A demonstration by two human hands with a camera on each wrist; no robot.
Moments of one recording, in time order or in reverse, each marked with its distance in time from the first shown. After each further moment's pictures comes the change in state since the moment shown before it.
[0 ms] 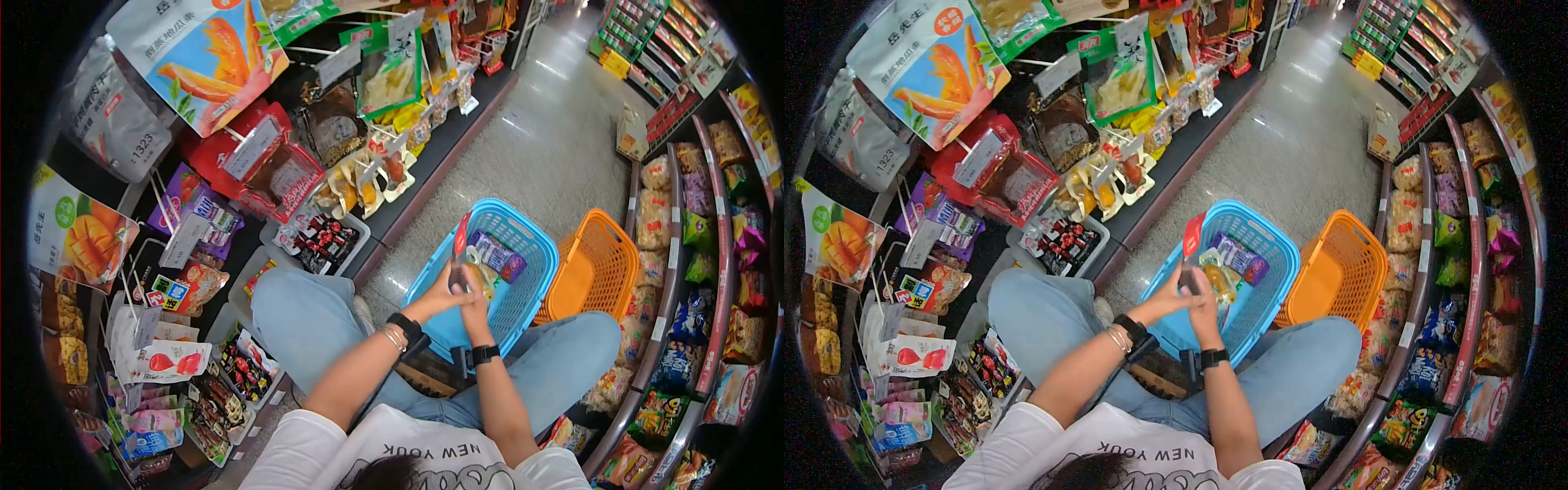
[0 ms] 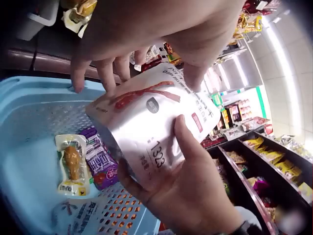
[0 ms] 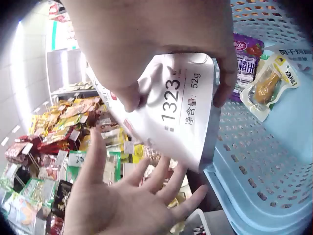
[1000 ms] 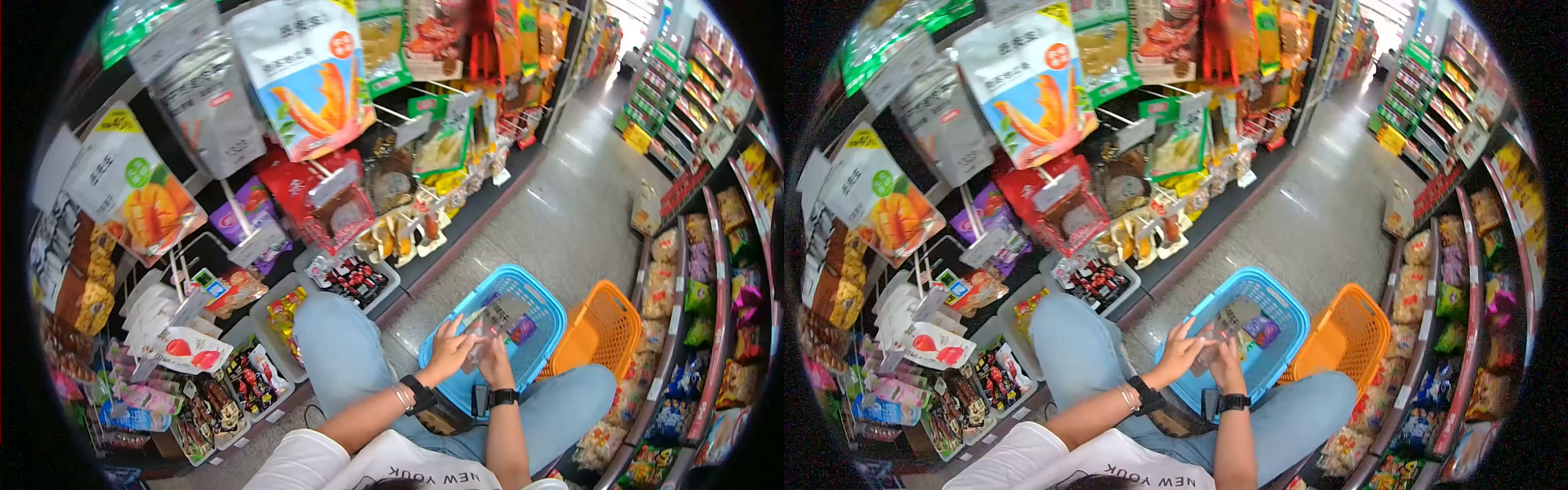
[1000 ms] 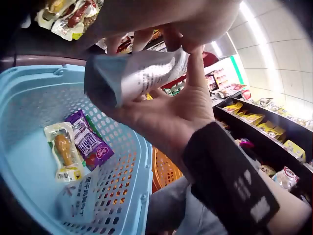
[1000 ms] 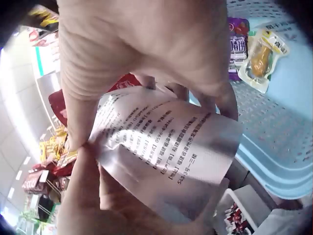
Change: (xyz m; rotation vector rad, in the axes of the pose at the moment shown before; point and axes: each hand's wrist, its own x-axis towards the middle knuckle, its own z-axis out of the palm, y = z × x) left_hand -0.051 0.029 0.007 0.487 0.383 0.217; right_hand -0.007 -0.019 -0.027 0.950 -0.268 0.461
